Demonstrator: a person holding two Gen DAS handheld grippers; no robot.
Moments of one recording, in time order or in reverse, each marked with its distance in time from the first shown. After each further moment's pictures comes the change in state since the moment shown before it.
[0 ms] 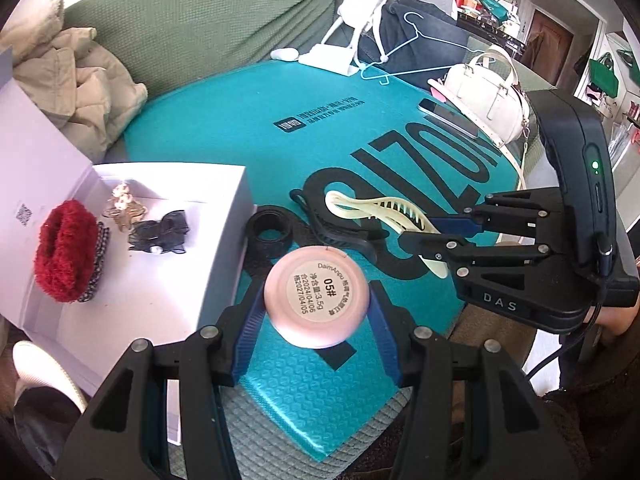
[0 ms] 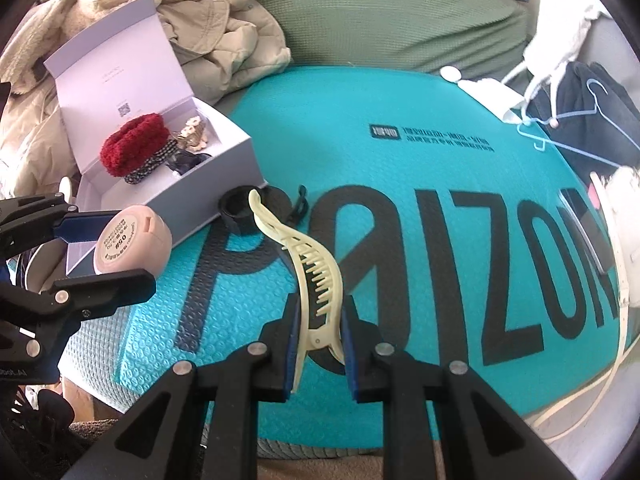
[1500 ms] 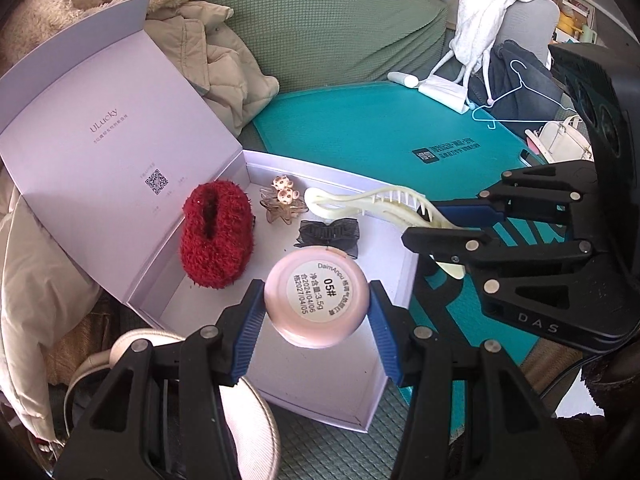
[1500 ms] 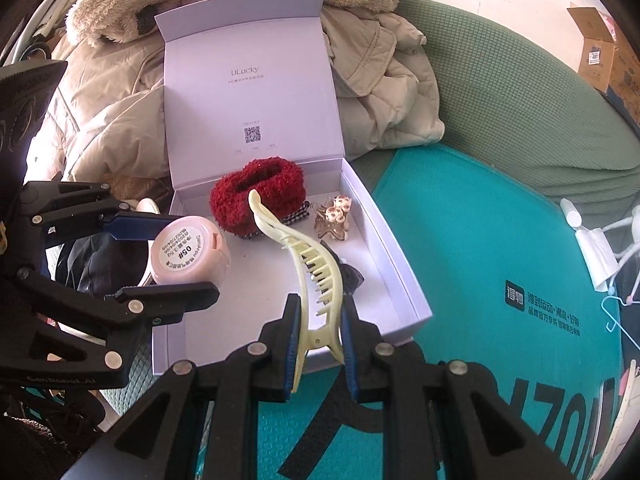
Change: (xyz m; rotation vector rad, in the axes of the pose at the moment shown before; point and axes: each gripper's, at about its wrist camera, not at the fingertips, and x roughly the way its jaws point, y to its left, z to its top) left arm -0.049 0.124 -0.003 -0.208 -0.039 0.231; right arm 0.018 0.130 0.103 -0.373 -0.070 0.177
